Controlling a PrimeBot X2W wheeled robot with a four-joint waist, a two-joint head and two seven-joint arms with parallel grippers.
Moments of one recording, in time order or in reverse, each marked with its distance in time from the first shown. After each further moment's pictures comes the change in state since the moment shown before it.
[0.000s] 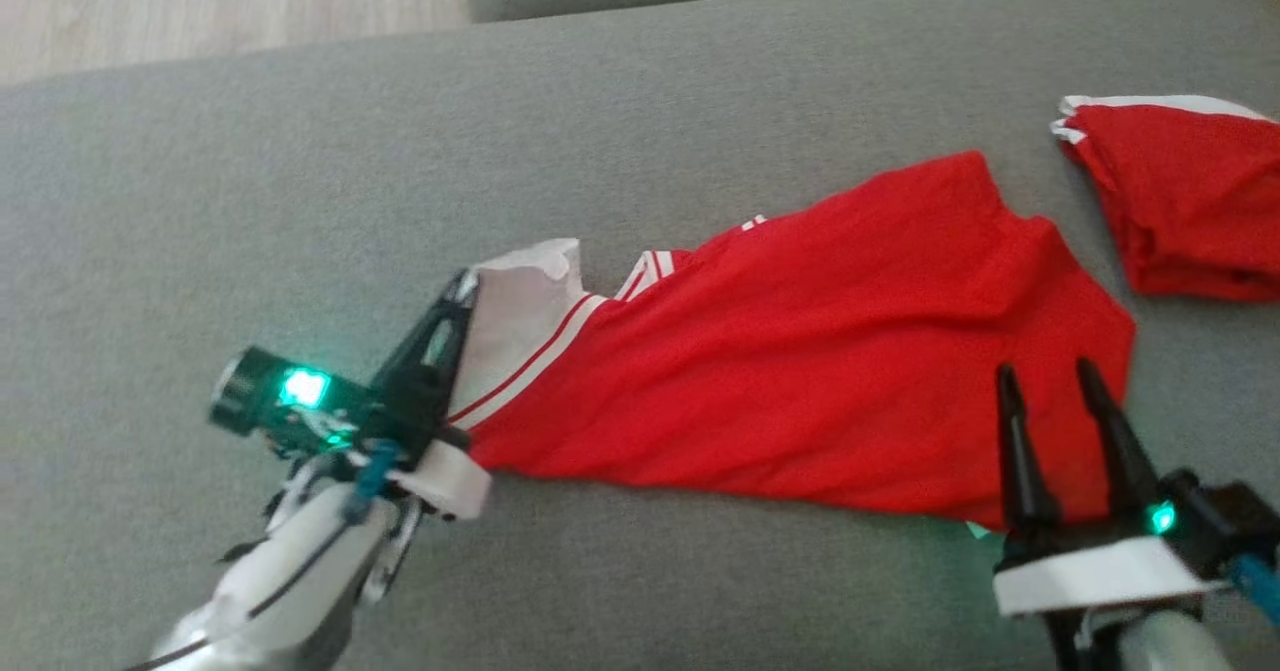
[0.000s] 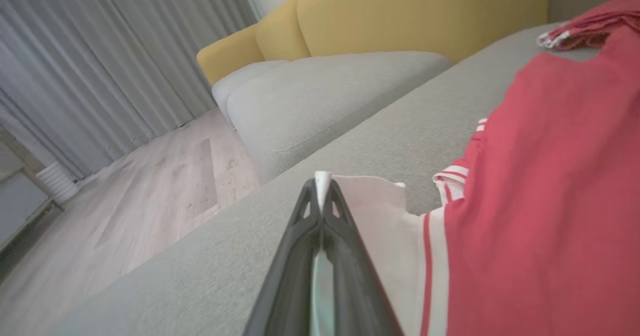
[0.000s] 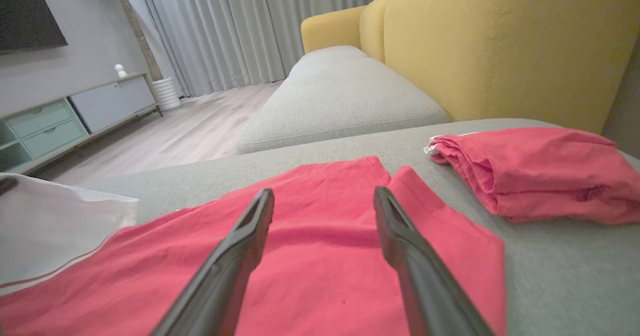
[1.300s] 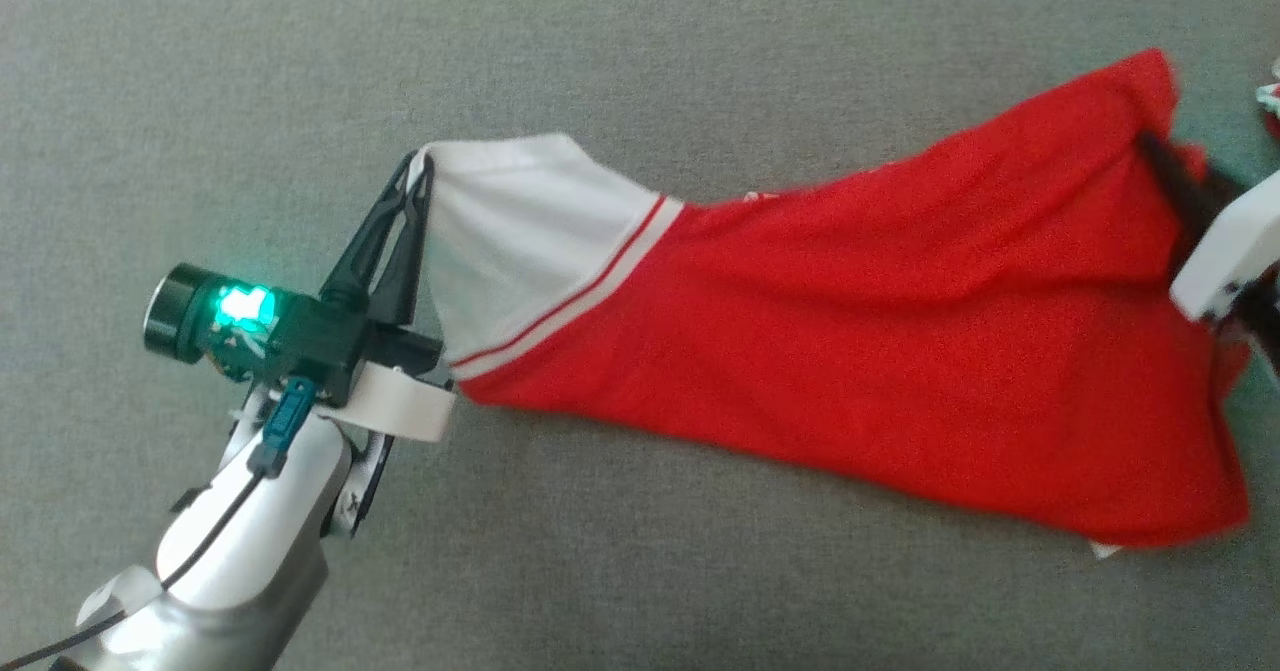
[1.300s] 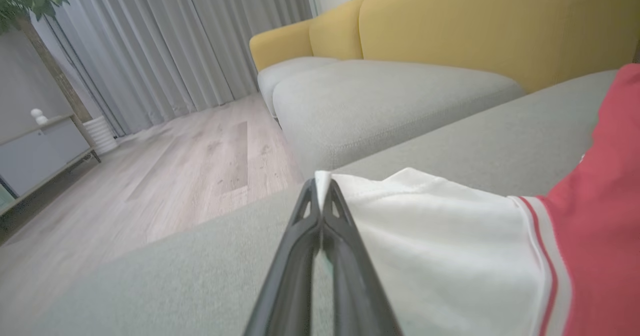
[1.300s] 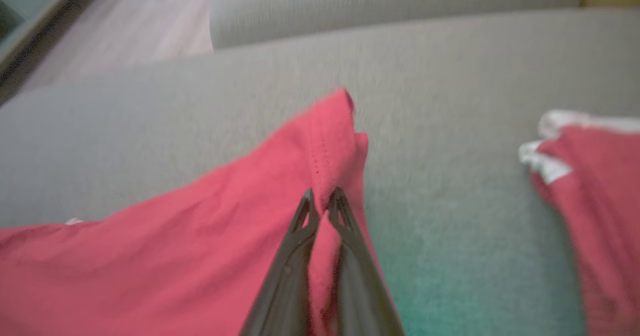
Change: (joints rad) left arm 0.005 0.019 0.204 -0.193 0.001 -0.063 -0.001; right arm -0.580 -0.441 0.184 0.287 0.514 0.000 0.700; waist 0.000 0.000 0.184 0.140
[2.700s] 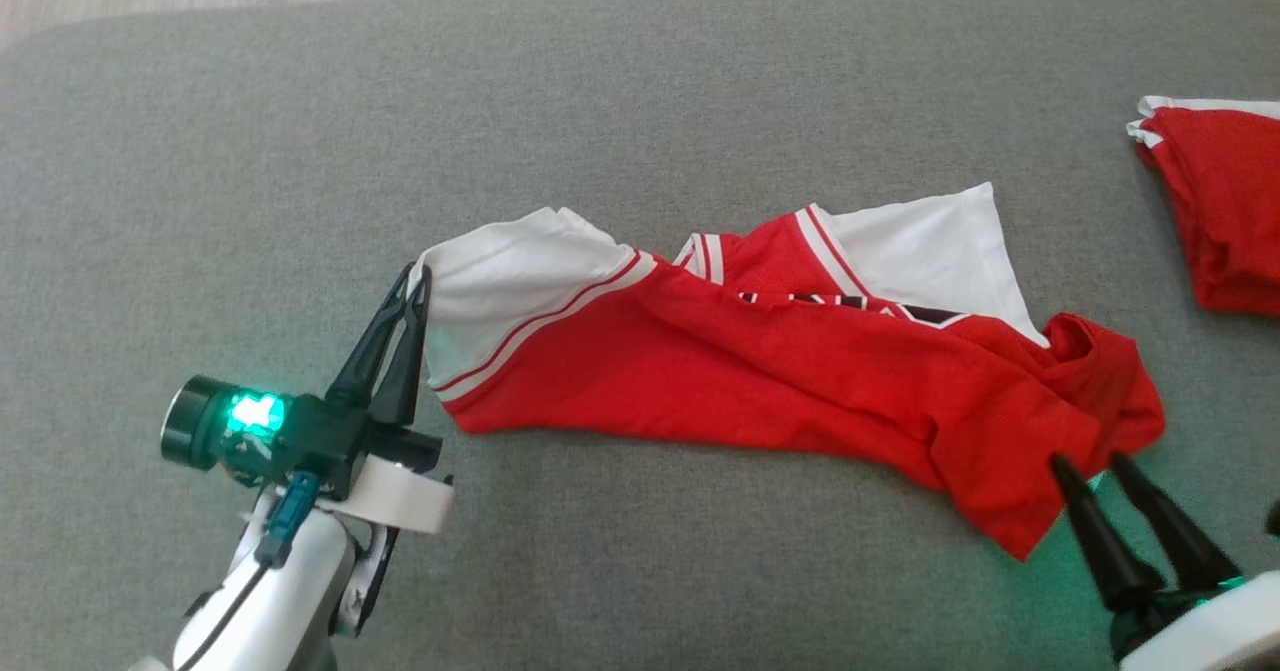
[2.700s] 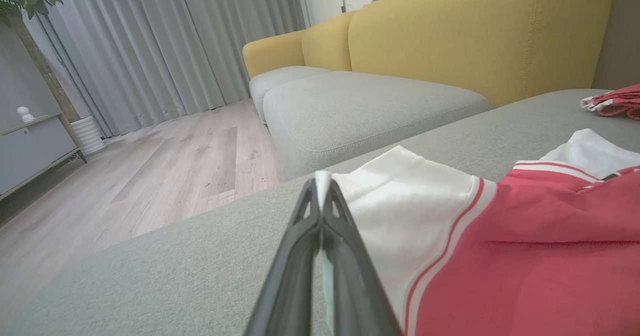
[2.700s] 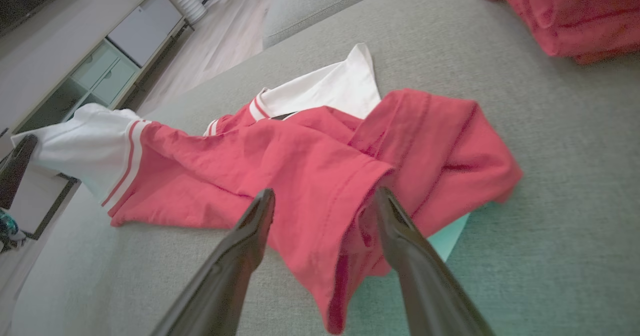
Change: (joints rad) left arm 0.195 -0.039 0.107 -0.026 0.062 -0.034 -0.003; right arm 0.791 0.129 -0.135 -0.534 0.044 0.000 -0.308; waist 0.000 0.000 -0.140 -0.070
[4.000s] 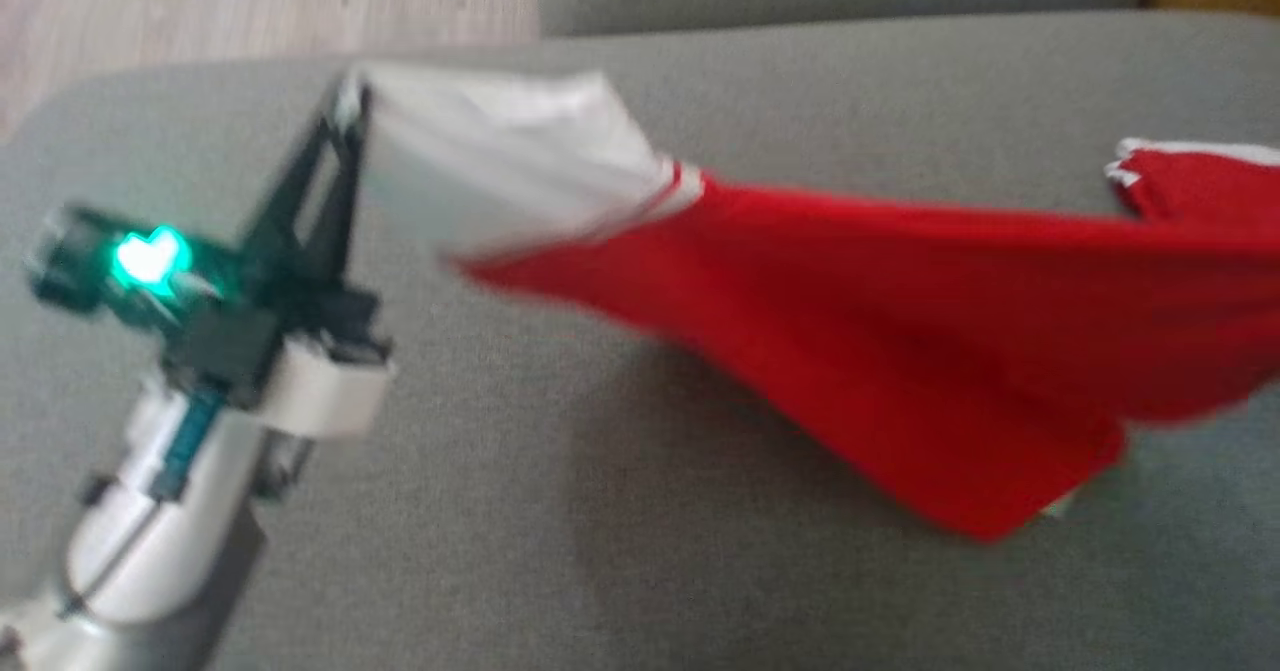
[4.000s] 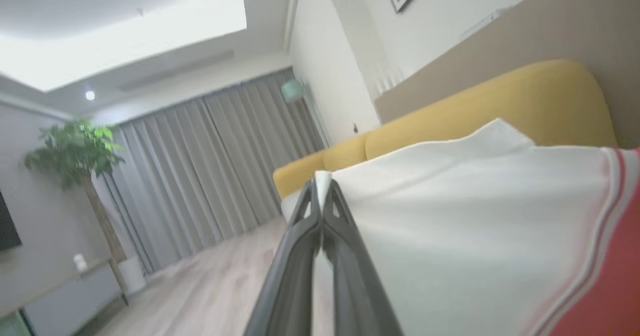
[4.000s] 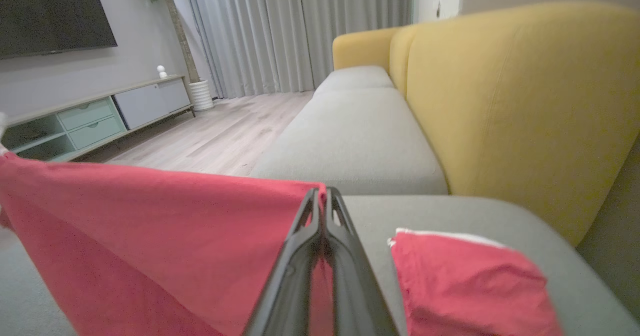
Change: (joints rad) left arm -0.120 0.045 0.124 -0.174 0.126 -0.067 0.000; right arm -0.093 -0.155 -0.247 -0.128 -0.062 0.000 -0.050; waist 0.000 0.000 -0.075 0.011
